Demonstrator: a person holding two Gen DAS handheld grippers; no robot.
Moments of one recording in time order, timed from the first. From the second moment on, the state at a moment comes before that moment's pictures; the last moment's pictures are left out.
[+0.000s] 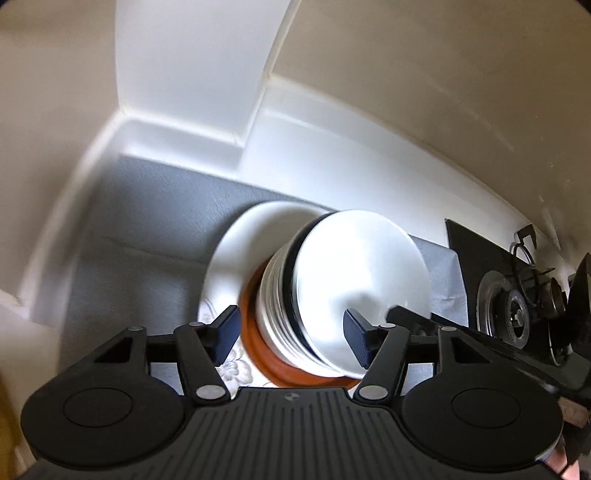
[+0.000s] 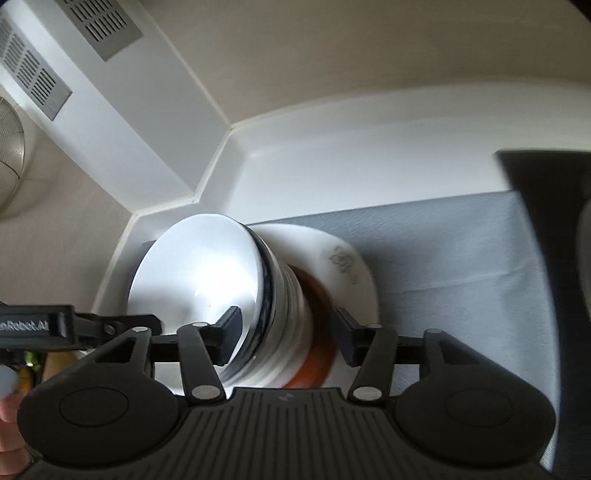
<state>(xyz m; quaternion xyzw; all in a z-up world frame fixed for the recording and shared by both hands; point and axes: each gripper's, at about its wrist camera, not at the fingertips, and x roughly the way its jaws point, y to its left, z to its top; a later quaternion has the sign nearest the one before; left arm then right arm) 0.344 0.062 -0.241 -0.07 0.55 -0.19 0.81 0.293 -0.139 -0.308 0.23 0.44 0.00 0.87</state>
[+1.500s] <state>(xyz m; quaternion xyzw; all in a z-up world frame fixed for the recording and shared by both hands) -0.008 0.004 0.006 0.10 0.38 -0.08 0.91 -0.022 -0.108 -0.056 0.12 0.39 -0.06 0.91</state>
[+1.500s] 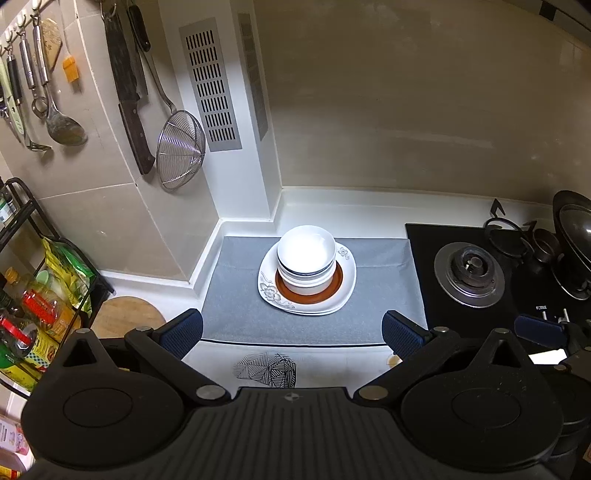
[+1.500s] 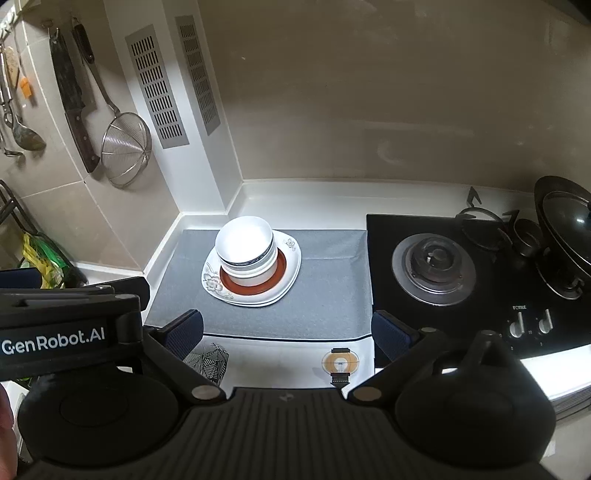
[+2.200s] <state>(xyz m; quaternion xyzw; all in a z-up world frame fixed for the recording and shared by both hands) -0.054 -0.003 0.015 0.11 0.37 -0.07 0.92 -0.068 -0.112 -0.050 0.13 0.38 -0.06 0.92</state>
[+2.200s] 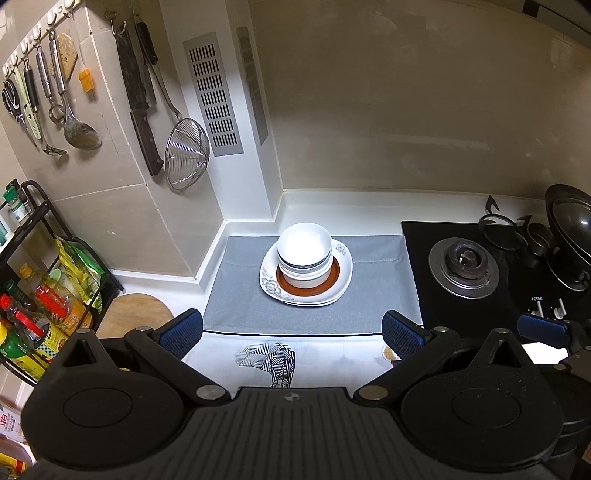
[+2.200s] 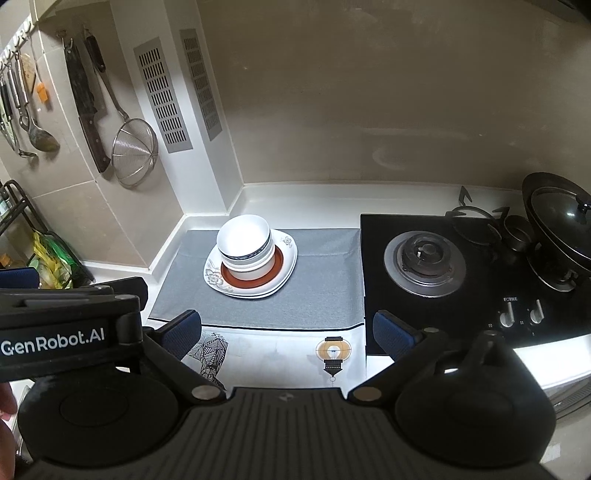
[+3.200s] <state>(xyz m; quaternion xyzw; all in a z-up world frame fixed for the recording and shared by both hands) -0.059 0.002 0.013 0.13 0.37 -0.09 0.92 -0.078 -0.107 -0.052 0.14 0.37 -0.07 0.91</state>
